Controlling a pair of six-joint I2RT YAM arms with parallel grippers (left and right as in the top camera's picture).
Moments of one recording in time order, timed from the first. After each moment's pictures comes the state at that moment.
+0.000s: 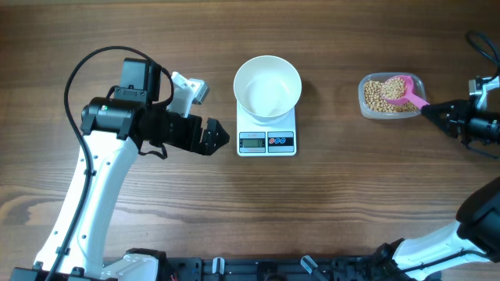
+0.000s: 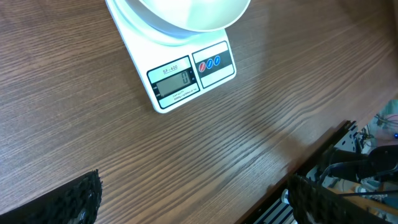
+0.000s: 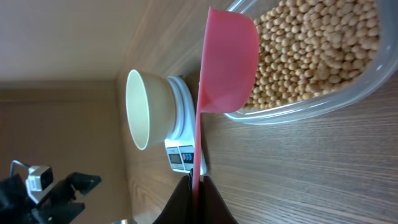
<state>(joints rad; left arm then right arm) -0.15 1.39 1.25 -1.11 0.55 0.13 -0.72 1.84 1.41 -1.29 -1.02 -0.35</state>
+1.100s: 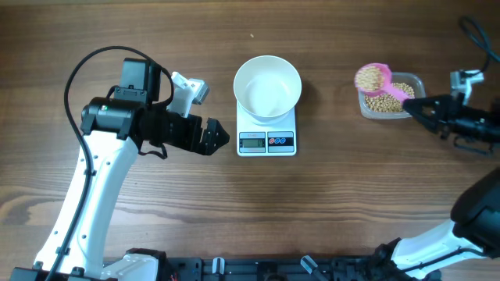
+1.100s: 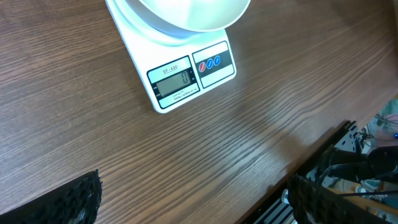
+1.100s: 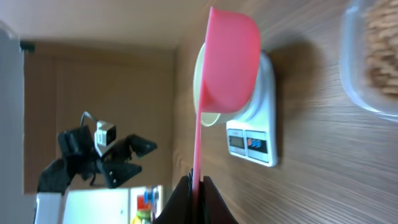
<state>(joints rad) -0.15 1.39 1.25 -1.11 0.55 0.13 -0.60 1.84 1.41 -1.56 -1.24 -0.62</state>
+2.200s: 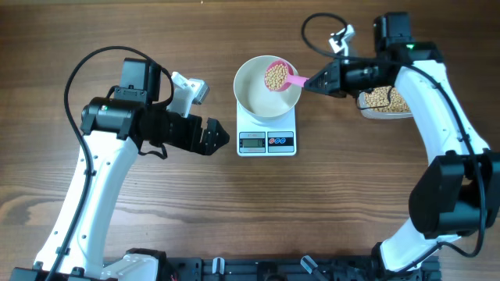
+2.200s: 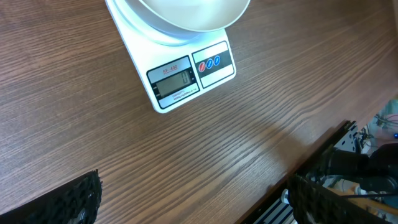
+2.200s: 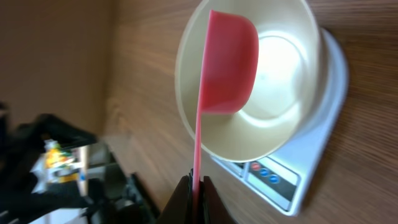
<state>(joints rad) -0.15 1.39 1.25 -1.11 0.55 0.13 0.06 1.84 1.53 -0.95 -0.89 0.06</state>
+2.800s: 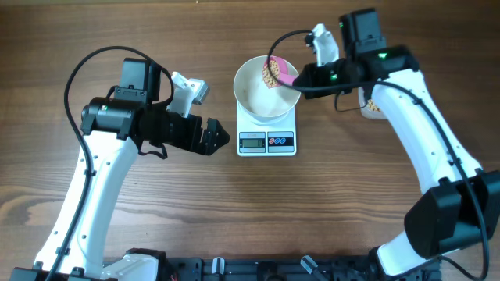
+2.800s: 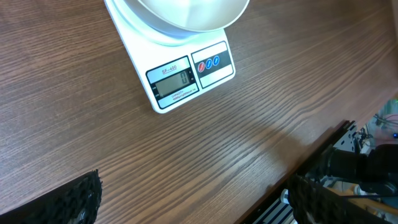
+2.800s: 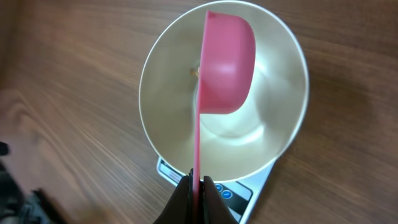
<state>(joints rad) -0.15 1.39 1.25 -1.11 0.55 0.13 0.24 1.75 1.53 -0.87 -0.51 0.04</state>
